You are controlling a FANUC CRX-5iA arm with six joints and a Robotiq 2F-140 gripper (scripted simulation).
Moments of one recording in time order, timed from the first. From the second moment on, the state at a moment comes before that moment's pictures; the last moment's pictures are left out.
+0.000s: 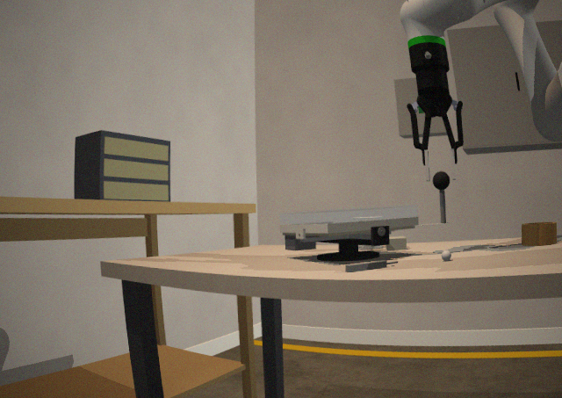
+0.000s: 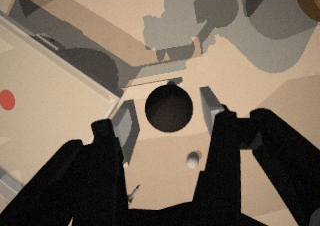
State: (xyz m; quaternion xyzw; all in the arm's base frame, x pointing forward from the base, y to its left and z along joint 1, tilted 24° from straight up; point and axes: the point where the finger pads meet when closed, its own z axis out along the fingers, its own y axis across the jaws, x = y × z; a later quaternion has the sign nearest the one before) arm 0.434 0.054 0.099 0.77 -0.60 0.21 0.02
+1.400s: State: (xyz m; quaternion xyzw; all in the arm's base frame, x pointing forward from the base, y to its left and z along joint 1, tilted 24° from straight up) arm 0.443 0.045 0.070 0.77 -0.60 0.21 0.02
